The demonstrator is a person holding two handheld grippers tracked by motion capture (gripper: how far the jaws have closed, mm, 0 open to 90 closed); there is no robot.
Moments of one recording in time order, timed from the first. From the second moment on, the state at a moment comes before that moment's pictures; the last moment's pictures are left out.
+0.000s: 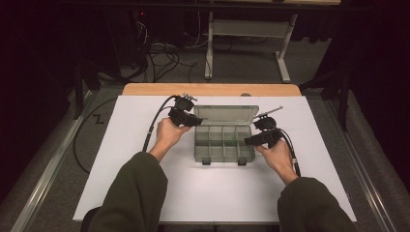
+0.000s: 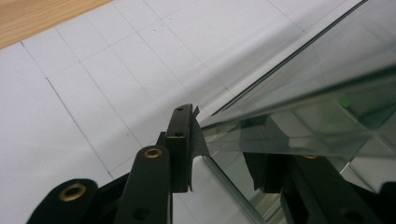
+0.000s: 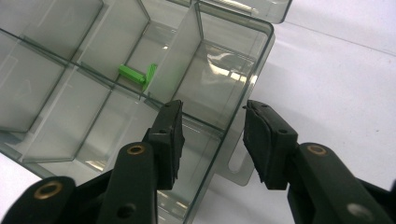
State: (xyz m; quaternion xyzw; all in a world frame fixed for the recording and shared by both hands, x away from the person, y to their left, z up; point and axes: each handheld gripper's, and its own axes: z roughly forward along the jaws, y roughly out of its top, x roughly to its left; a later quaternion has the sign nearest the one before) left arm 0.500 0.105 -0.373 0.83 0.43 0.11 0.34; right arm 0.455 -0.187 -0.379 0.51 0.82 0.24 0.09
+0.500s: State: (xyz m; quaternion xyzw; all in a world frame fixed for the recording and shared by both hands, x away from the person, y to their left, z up) left arm 0.499 0.105 -0.373 0.83 0.42 0.11 0.34; right arm 0.448 -0.198 -0.364 0.50 0.83 0.26 0.07
